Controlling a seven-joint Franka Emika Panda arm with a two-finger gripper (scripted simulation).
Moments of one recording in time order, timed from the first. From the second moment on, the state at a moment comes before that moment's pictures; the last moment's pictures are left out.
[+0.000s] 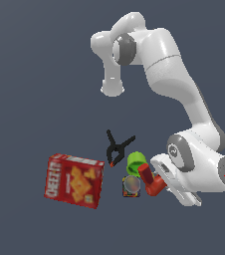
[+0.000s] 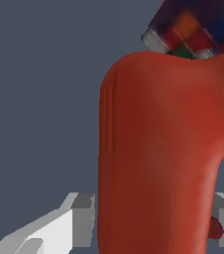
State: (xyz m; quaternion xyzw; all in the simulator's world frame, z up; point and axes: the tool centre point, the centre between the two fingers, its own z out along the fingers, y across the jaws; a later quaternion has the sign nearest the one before) arm 0.134 0.213 0.032 0.88 -0.44 -0.05 0.14
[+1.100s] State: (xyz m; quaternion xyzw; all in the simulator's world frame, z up) arm 0.125 0.206 0.040 0.88 -0.44 -0.05 0.15
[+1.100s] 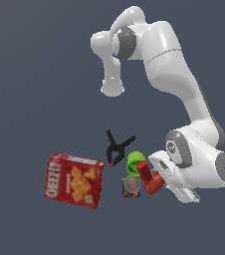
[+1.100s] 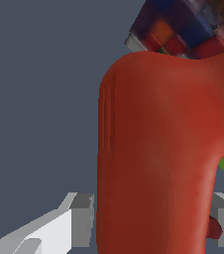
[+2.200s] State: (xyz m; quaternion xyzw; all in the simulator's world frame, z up) arm 0.059 0.150 0.151 0.88 -0.44 -0.05 0.15
